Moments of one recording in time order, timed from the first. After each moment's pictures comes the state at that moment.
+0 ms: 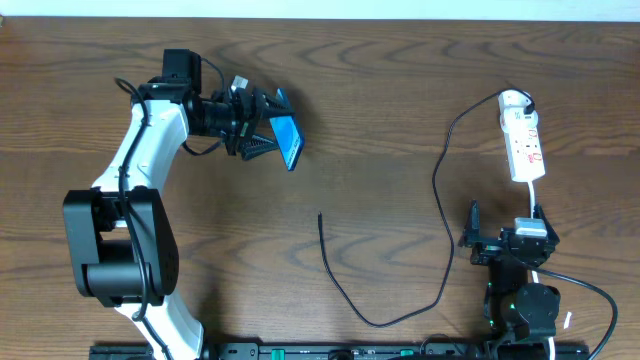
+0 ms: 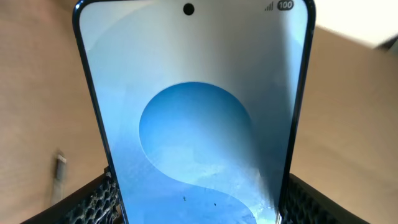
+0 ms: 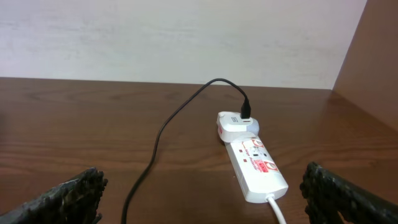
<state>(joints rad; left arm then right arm) 0.00 1.91 1.43 -0.80 1.08 -0.70 0.06 0.01 0.01 -0.06 0.17 -0.06</state>
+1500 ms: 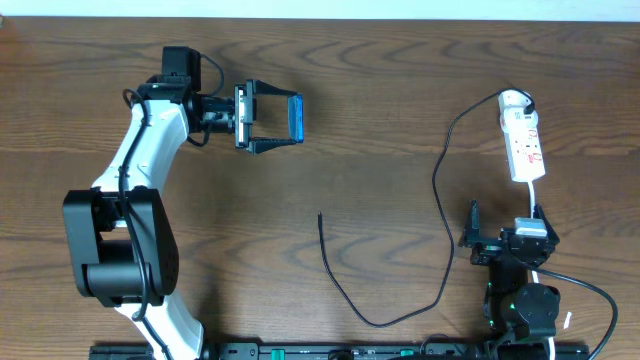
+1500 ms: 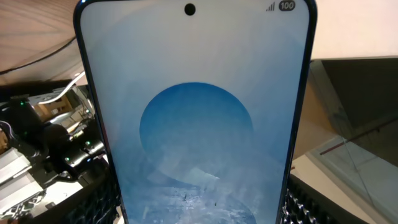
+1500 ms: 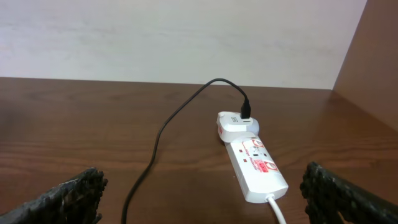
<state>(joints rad) 0.00 1.91 1.43 -0.75 1.40 -1.35 0.06 0.01 0.01 -0.06 0.17 -0.06</state>
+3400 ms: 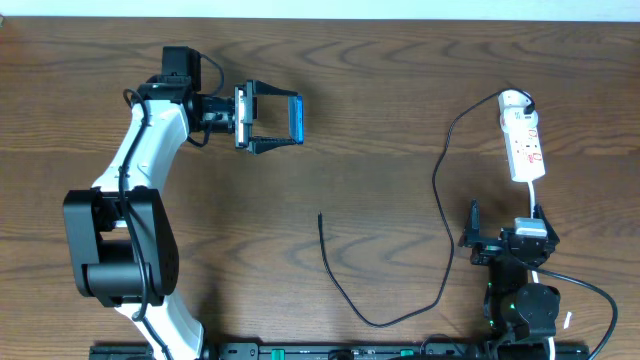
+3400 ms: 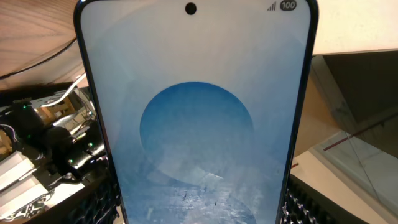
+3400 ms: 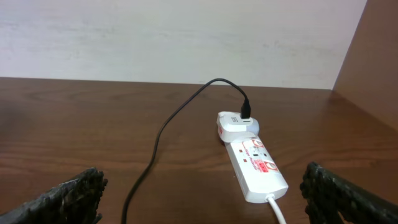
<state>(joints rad) 0.00 1.91 1.43 -0.75 1.41 -1.32 0.06 0.01 0.01 -0.06 0.17 -0.06</state>
